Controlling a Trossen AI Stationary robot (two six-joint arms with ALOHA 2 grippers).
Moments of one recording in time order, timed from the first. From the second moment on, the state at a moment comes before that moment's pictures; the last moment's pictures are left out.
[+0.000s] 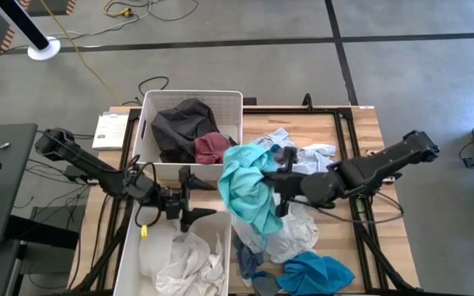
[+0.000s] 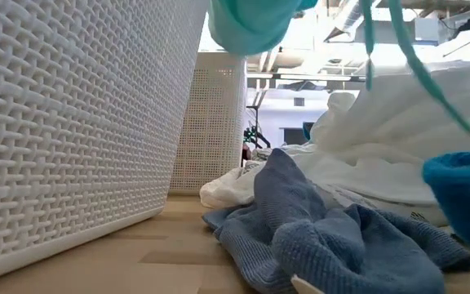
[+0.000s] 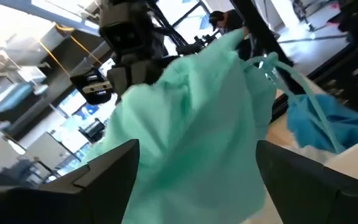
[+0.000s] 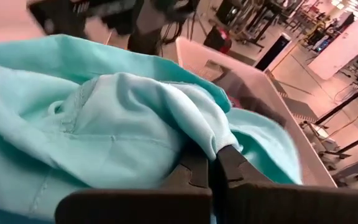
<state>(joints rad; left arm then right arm) -0.44 1.15 0.71 0.57 -0.42 0.74 0.41 1.36 1.34 -0.39 0.70 -0.17</state>
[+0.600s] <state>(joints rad) -0.35 1.27 0.71 0.78 -0.37 1.08 0.34 1.43 1.47 -0.30 0.52 -0.10</state>
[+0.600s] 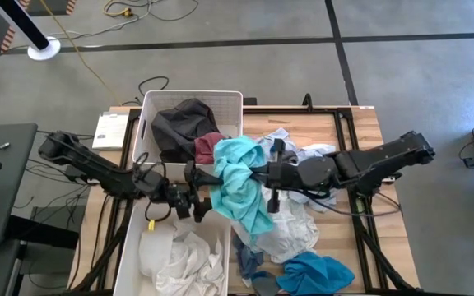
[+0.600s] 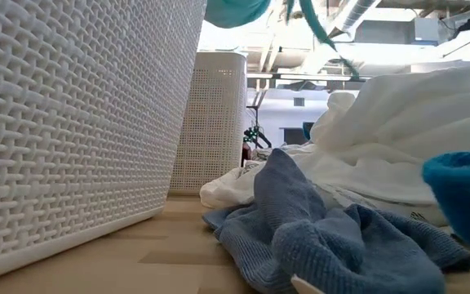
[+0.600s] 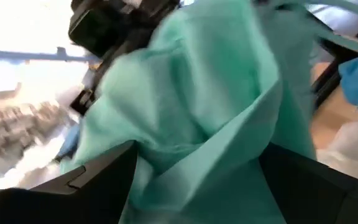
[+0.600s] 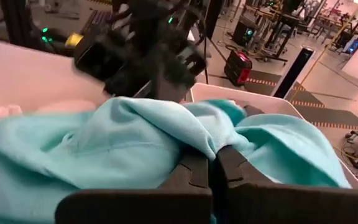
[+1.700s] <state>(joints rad) -0.40 1.59 0.94 1.10 -0.68 1.49 0.35 1.52 1.56 -0.40 0.44 0.16</state>
